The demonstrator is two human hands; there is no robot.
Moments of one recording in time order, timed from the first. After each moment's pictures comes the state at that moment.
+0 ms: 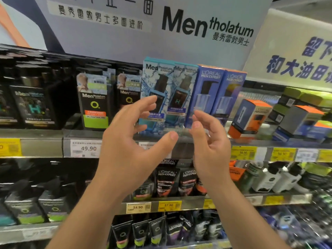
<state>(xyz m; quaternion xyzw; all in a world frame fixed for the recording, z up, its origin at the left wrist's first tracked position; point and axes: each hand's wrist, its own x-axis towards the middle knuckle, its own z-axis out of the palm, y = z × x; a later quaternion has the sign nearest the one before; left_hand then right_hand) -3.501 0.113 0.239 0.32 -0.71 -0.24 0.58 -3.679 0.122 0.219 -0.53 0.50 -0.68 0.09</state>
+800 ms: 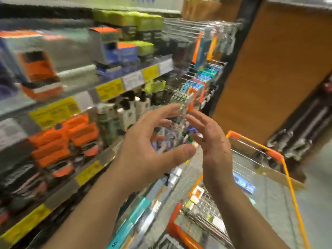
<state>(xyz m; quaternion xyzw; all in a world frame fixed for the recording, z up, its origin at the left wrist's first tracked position) -3.767 0.247 0.187 -0.06 -0.79 -0.56 0.24 -3.849 0.395 0.159 -0.23 0.64 -0.73 -0.04</state>
